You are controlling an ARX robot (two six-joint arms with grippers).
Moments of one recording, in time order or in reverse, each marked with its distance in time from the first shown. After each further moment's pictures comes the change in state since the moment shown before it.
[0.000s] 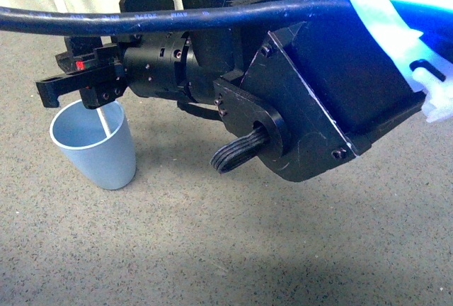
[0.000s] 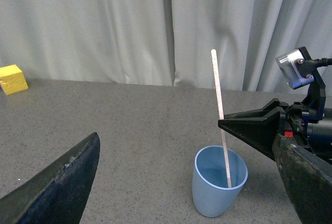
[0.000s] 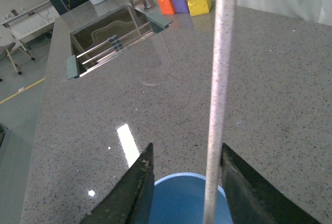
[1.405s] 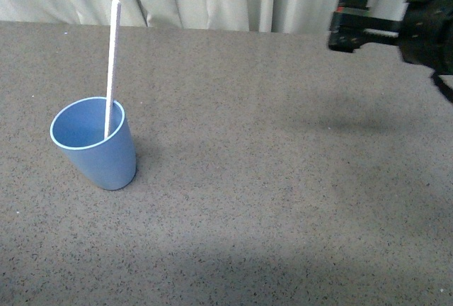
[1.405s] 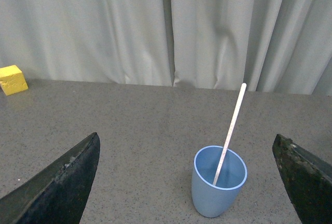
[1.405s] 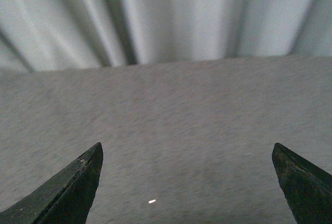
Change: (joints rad) left arm 0.000 0.000 0.000 0.000 0.000 0.000; right arm -0.421 -0.361 -0.397 -0.093 0.766 -0.075
